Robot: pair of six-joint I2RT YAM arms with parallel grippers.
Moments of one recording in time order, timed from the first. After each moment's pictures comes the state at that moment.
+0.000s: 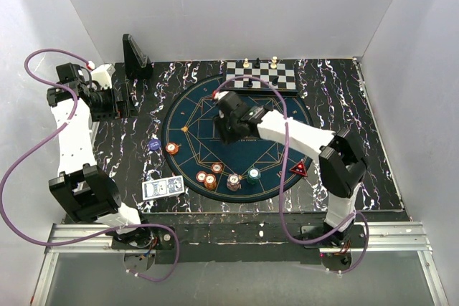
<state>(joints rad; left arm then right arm) 0.36 1.51 1.56 -1.10 0.51 0.25 0.93 1.84 1.49 -0.62 0.07 0.32</state>
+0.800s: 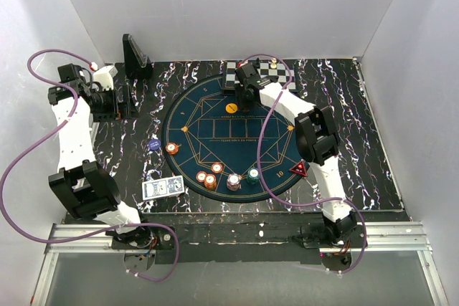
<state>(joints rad) 0.36 1.54 1.56 -1.12 0.54 0.29 0.58 2.28 1.94 -0.62 0.14 0.32</state>
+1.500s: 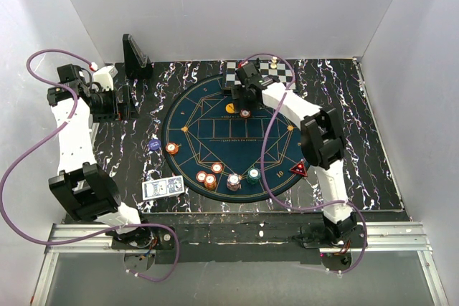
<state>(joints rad) 0.36 1.52 1.56 -1.14 0.54 0.30 0.59 2.23 1.90 -0.68 0.17 0.31</state>
